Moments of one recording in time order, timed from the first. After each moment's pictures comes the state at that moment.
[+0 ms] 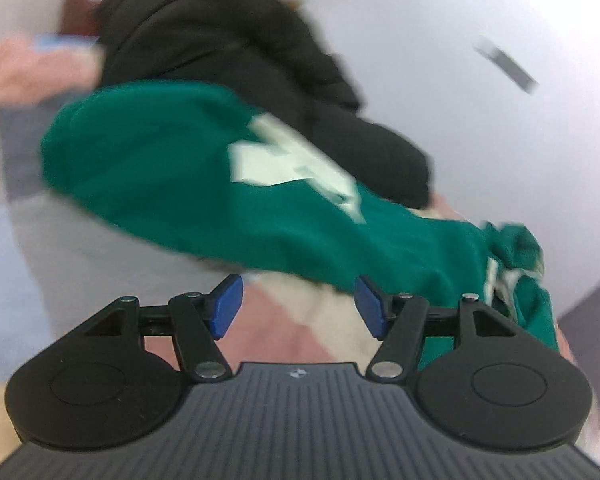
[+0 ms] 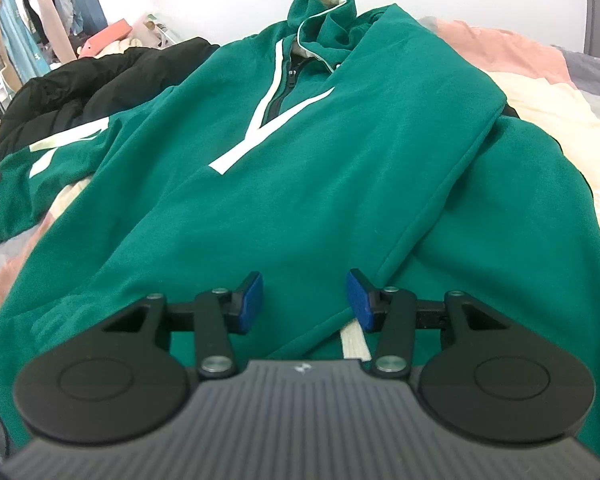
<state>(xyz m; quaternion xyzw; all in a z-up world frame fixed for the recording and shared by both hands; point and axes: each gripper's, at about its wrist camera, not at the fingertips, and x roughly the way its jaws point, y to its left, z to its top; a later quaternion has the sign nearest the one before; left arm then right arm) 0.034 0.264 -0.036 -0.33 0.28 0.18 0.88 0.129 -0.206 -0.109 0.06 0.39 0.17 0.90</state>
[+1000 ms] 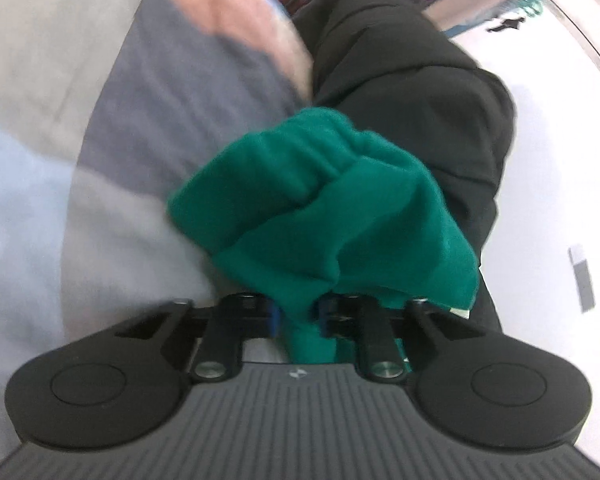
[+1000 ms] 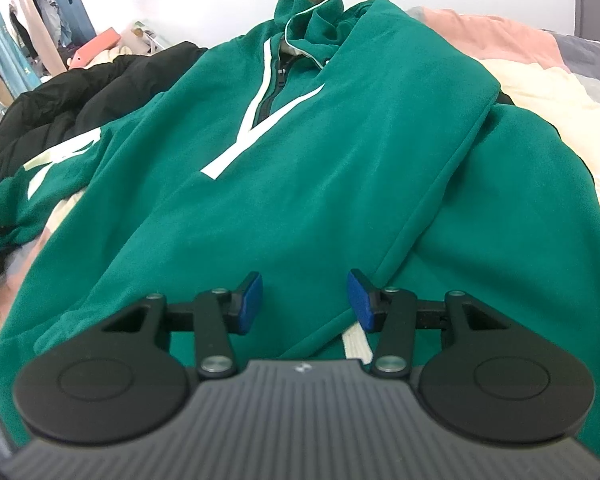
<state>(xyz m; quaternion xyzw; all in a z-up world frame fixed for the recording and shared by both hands) 0.027 0.408 -0.129 -0.52 0.14 0.31 0.79 0.132 -0.206 -0.112 0.08 0.40 0.16 0.90</state>
